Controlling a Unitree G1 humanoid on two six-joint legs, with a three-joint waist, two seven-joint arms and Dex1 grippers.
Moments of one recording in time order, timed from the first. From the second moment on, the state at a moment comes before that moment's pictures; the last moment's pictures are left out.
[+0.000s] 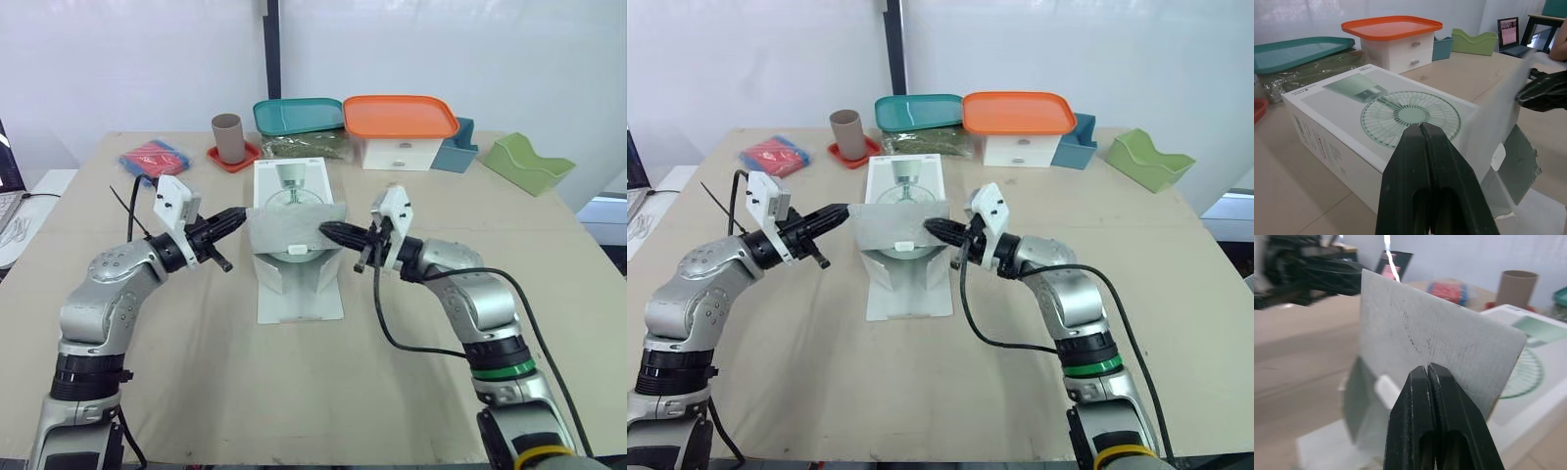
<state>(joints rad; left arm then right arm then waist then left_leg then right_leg) -0.44 0.49 0.13 -0.16 -0.51 0.50 -0.71 -0.59 -0.40 0.10 0.00 0.34 0.37 0.80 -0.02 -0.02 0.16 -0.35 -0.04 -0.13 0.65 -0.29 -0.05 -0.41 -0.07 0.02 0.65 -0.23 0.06</state>
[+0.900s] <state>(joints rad) -0.51 0.35 -0.03 -0.02 -0.37 0.45 -0.62 -0.61 -0.37 0.16 0.04 0.21 0.40 0.75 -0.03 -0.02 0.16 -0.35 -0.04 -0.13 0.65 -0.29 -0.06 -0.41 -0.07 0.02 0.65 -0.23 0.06</state>
